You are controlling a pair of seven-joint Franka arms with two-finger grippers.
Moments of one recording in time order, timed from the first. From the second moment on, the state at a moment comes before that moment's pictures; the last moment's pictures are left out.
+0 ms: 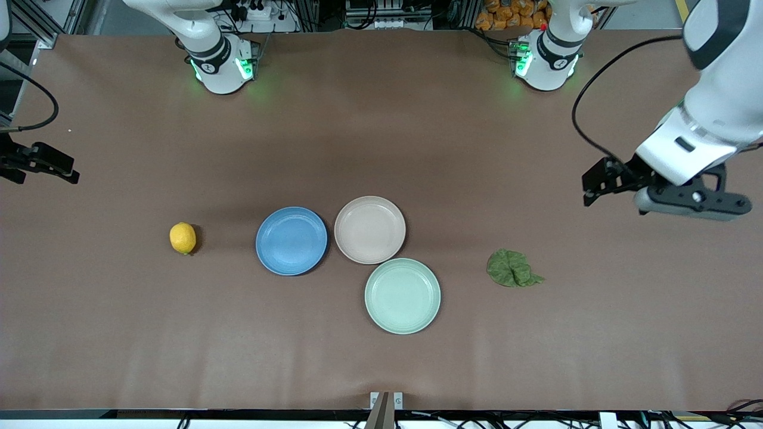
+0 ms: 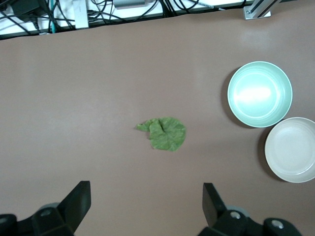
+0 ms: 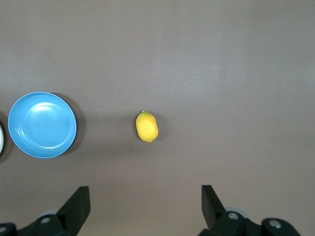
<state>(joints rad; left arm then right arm) -0.10 0.18 -0.14 -1.46 -0.01 1.81 -0.07 0.03 0.08 -0.12 -1.53 -0.01 1.60 -0.08</state>
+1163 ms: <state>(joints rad) -0.12 0.43 -0.13 -1.45 0.02 1.91 -0.20 0.03 0.19 -0.11 -1.68 -0.01 1.85 -0.08</state>
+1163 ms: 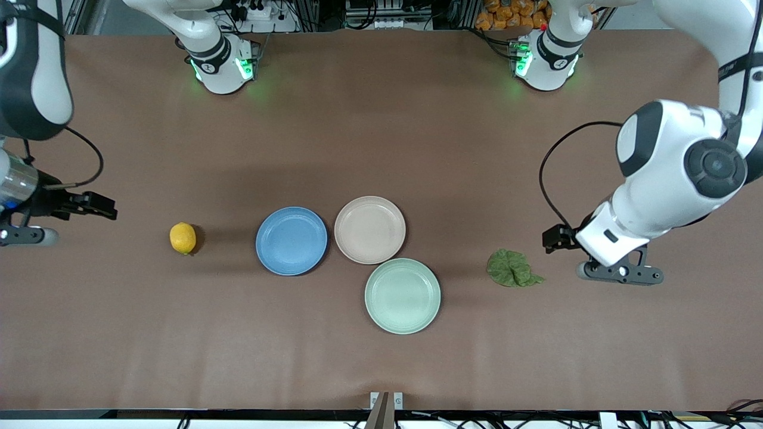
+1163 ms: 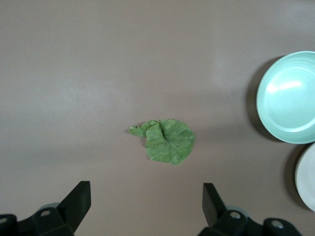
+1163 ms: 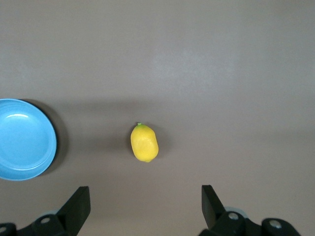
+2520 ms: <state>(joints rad) -0.17 0.71 -0.13 -1.45 0.02 2.14 -0.50 0.03 0.40 -0.11 -2.10 0.00 2.56 -0.08</state>
